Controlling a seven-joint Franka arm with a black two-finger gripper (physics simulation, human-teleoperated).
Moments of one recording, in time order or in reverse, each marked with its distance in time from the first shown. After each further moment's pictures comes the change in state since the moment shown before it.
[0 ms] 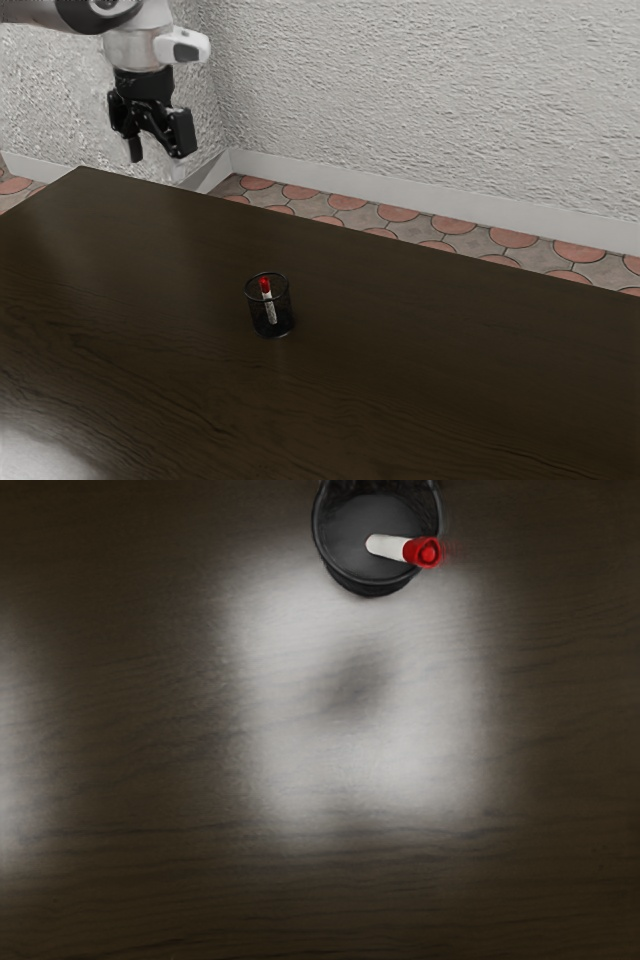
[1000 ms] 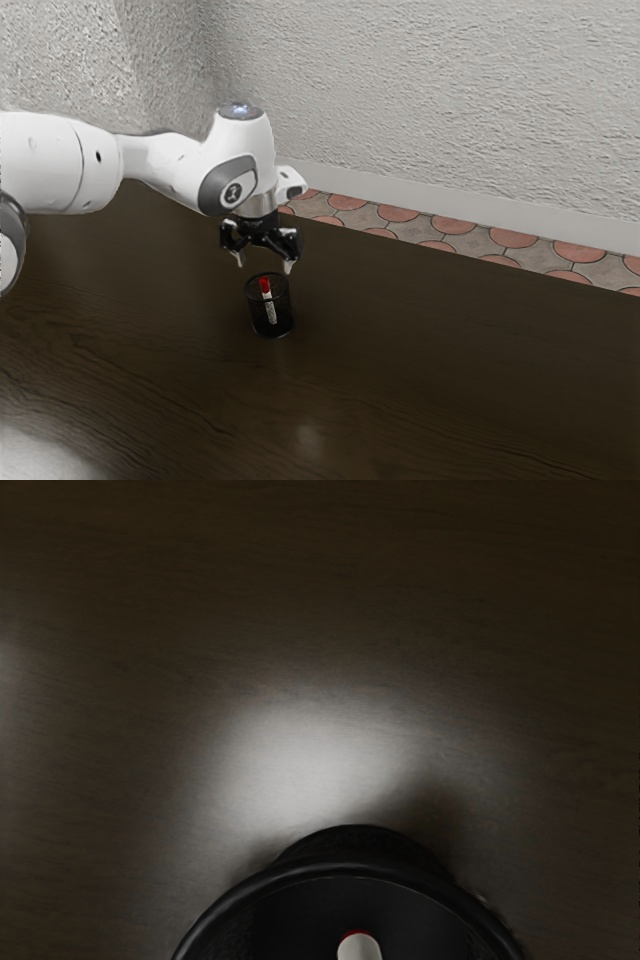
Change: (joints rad) arm -0.278 0.415 0.262 -0.223 0.081 0.802 -0.513
